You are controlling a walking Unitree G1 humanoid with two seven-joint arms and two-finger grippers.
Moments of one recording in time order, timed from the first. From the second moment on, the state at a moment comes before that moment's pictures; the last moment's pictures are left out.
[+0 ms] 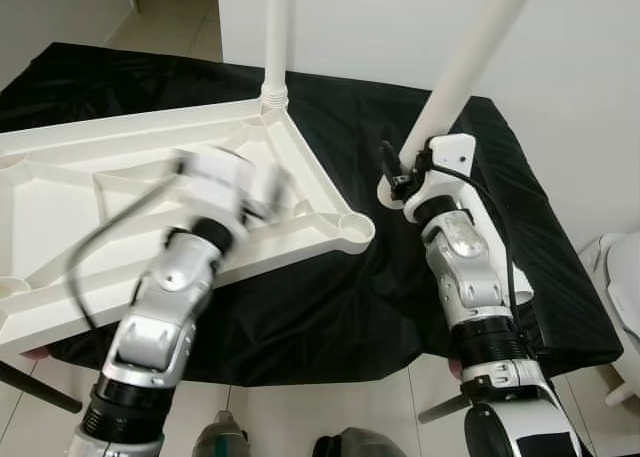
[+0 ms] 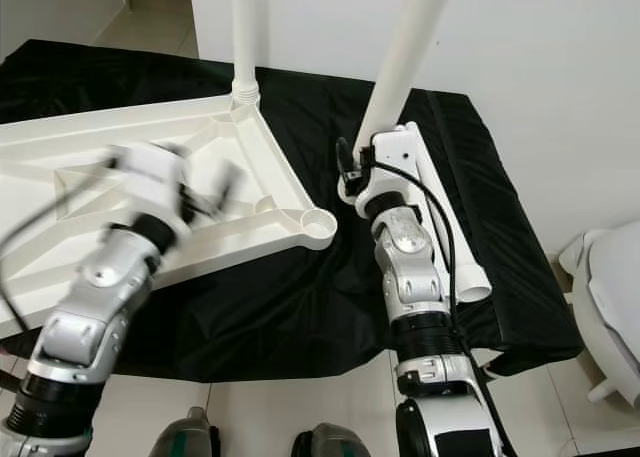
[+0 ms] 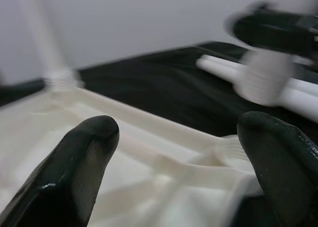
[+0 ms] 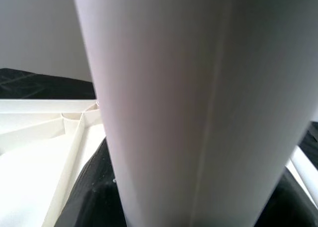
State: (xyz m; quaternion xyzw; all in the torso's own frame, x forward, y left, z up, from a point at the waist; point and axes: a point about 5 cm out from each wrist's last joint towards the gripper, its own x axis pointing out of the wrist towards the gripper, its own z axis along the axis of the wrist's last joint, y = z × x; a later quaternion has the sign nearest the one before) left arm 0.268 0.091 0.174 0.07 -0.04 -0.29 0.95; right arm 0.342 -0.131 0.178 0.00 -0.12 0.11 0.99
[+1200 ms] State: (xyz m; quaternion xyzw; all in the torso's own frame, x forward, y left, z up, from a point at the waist) left arm 0.290 0.104 0.173 0.09 0.00 -0.26 0.96; right arm 0.359 -0.104 0.184 -0.04 -0.12 0.18 0.98
